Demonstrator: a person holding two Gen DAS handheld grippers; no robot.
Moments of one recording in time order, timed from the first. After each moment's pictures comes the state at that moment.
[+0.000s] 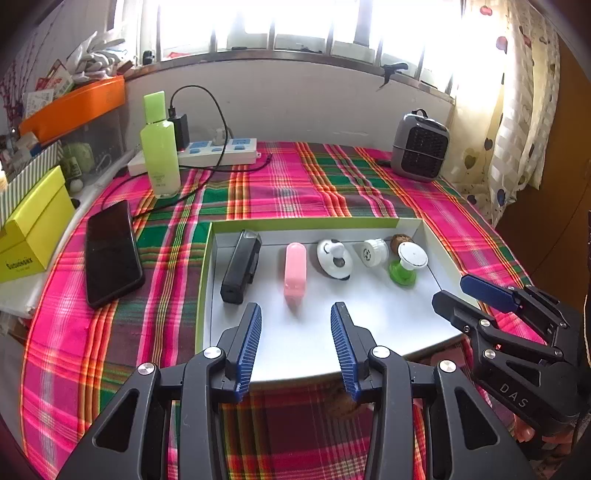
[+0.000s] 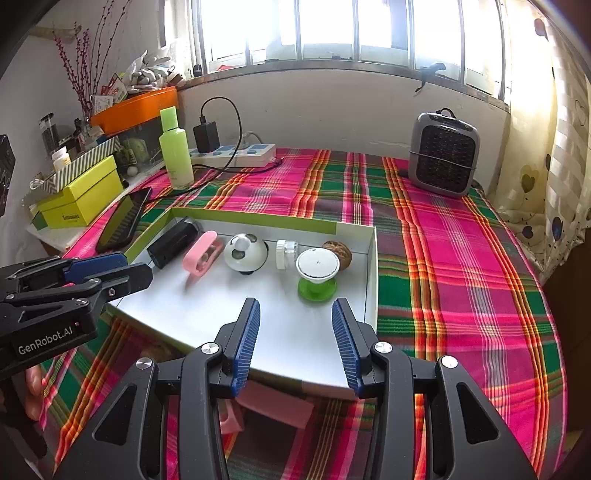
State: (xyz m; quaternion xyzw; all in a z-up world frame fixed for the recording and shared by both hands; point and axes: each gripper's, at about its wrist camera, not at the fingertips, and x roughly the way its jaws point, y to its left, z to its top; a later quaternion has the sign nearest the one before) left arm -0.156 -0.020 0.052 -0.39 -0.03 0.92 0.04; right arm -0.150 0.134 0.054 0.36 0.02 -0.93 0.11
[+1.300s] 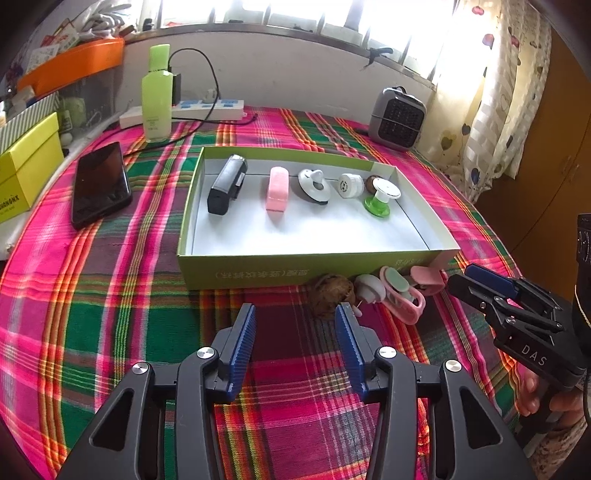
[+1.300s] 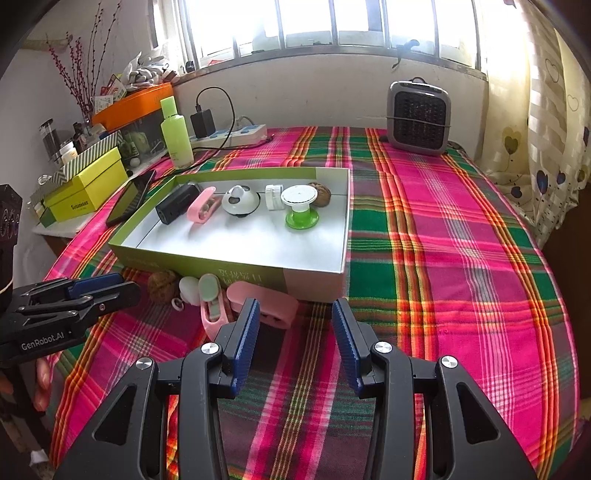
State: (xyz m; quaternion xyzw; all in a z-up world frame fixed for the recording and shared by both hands) left arm -0.108 -0.025 0.017 -0.42 -0.07 0.90 0.09; right arm -0.099 0.160 0.036 0.38 -0.01 -0.92 0.11
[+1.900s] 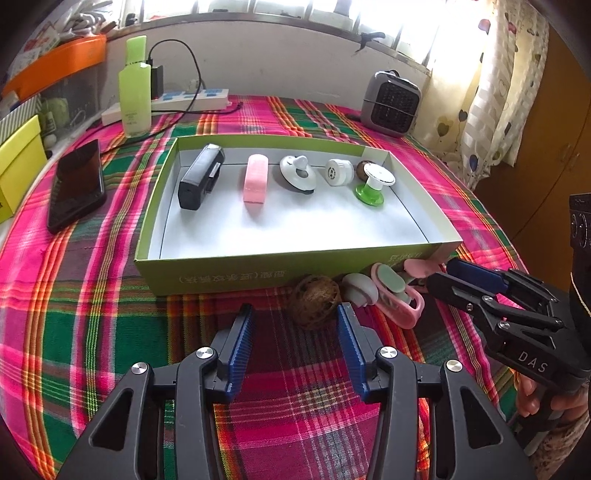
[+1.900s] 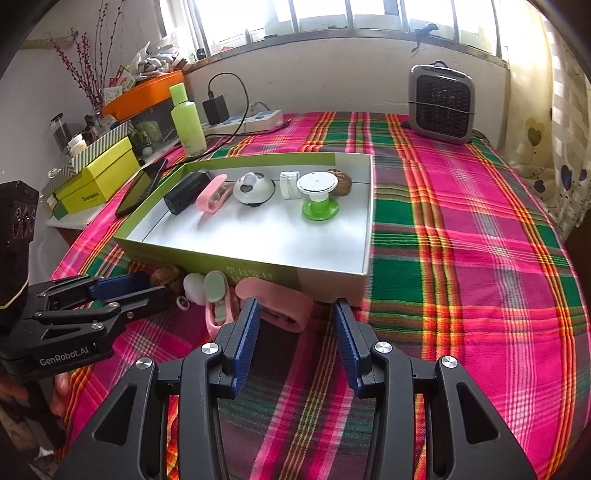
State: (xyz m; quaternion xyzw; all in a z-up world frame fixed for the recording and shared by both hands) left arm -0.122 -0.009 0.006 -0.44 -0.06 0.89 0.10; right arm -0.117 0.154 0.026 0.41 -0.02 -0.90 0.15
